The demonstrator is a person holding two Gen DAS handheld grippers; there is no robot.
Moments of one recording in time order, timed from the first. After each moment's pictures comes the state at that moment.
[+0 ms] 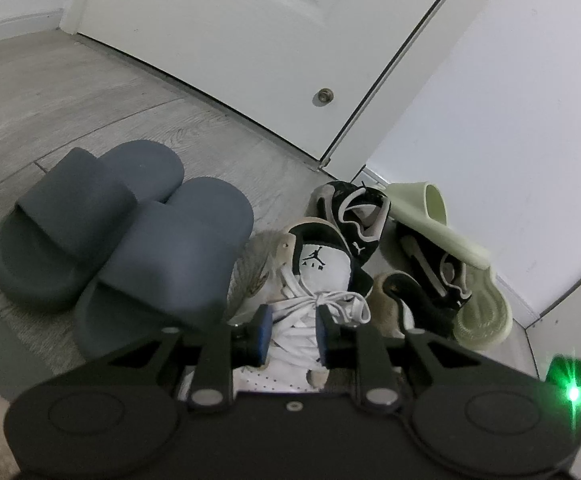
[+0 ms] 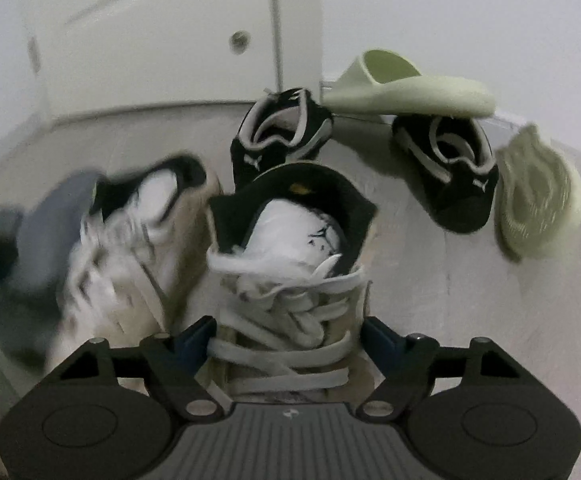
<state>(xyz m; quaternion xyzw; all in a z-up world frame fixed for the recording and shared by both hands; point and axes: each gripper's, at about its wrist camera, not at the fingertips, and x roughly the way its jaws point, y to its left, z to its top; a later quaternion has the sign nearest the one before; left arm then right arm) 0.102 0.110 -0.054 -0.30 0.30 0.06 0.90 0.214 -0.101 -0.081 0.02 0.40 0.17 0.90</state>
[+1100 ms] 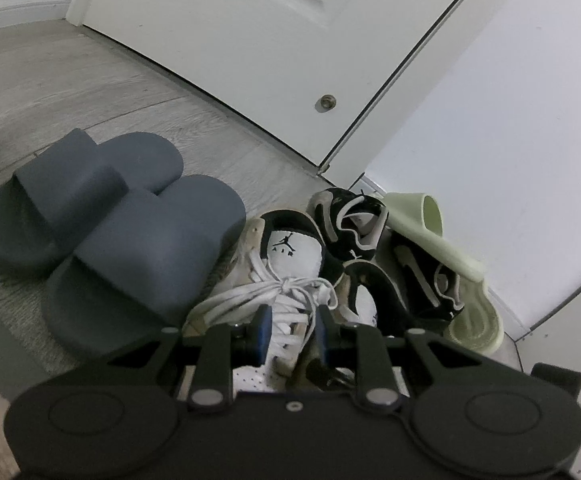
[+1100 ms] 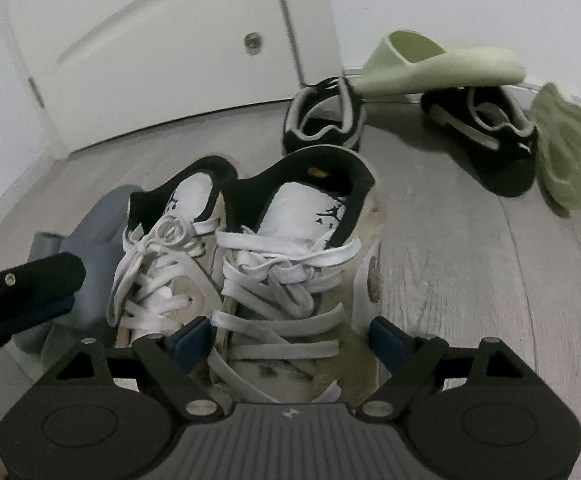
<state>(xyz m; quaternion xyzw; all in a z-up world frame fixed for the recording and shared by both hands) 0.100 0.115 -0.053 -0.32 0.29 0.06 0.90 0.196 -0.071 -0.089 0.05 0.42 0.20 0.89</state>
